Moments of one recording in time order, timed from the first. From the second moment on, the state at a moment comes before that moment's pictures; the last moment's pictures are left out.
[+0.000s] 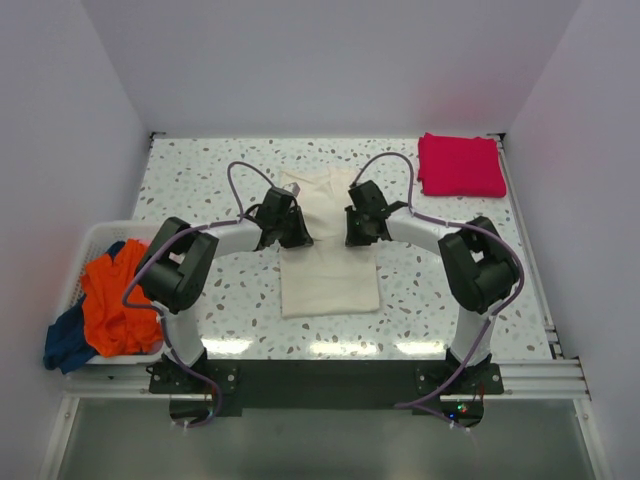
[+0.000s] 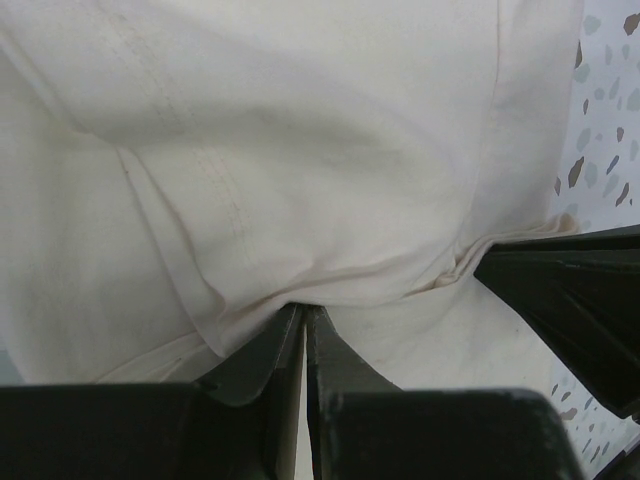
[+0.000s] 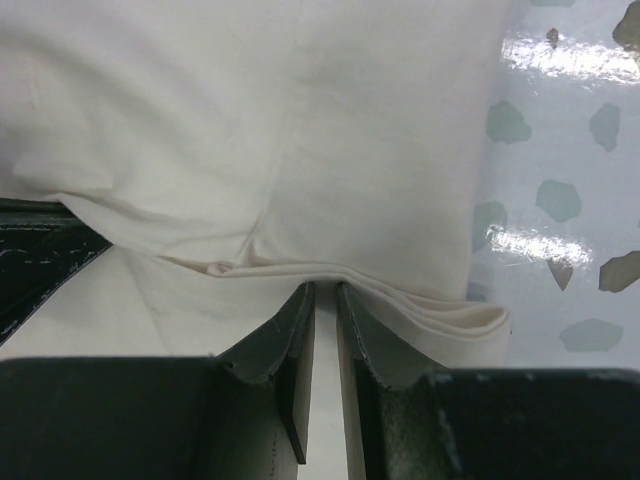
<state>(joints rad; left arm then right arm) -0.49 1.87 1.02 0.01 0.17 -0.64 0.54 1.88 1.19 -0.31 0.01 0.49</state>
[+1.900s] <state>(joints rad) -0.48 1.08 0.38 -0.22 0.24 -0.77 0.32 1.26 0.54 -0.40 -0.31 0.69</state>
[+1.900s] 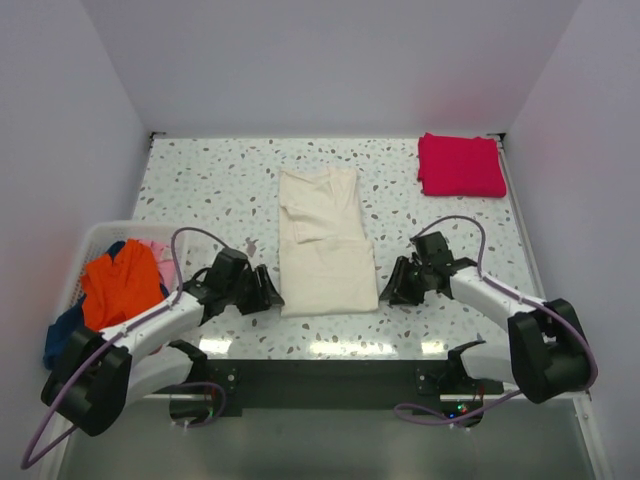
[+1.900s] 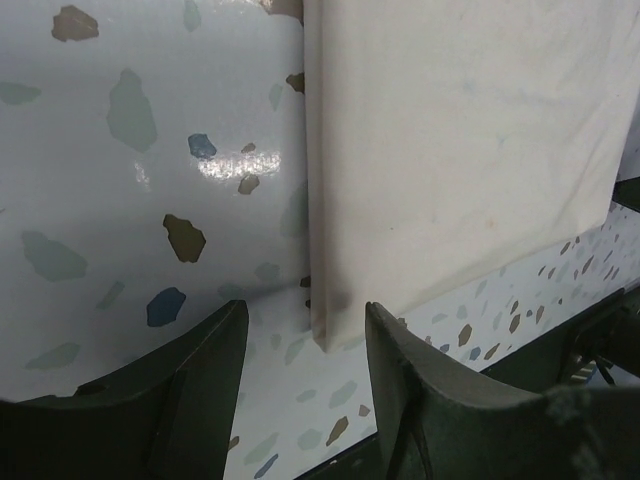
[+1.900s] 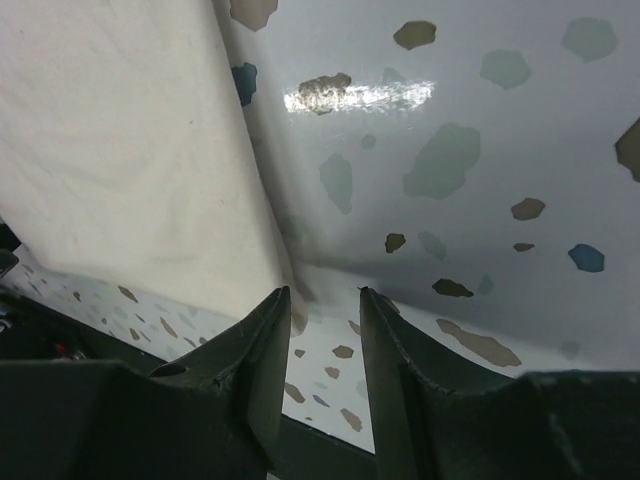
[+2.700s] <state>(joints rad) -0.64 1.05 0.33 -0.19 0.15 -0.97 0.40 1.27 0.45 -0.24 -0.37 0.82</state>
